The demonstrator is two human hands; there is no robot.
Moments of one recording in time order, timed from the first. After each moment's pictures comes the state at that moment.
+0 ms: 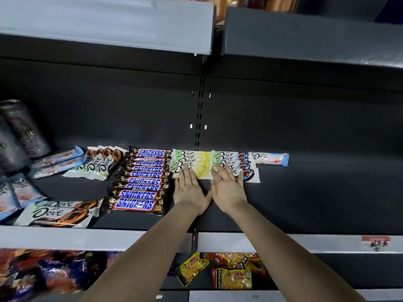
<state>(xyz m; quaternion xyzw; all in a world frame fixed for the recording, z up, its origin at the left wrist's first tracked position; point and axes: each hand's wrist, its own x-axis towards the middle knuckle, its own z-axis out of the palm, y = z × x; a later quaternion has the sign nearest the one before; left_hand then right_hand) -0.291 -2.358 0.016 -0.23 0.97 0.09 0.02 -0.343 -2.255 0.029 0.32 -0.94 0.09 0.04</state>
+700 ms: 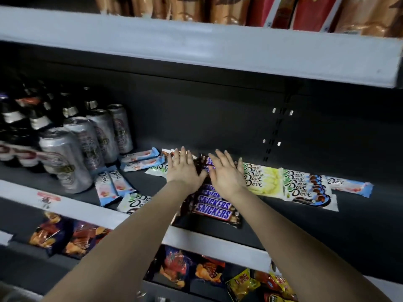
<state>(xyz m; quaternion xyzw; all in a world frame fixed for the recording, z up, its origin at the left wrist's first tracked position) -0.206 -2.541 0.072 -0.33 0.94 0.02 -0.06 -0.288 -2.434 0.065 0.44 -0.89 0.14 0.08</state>
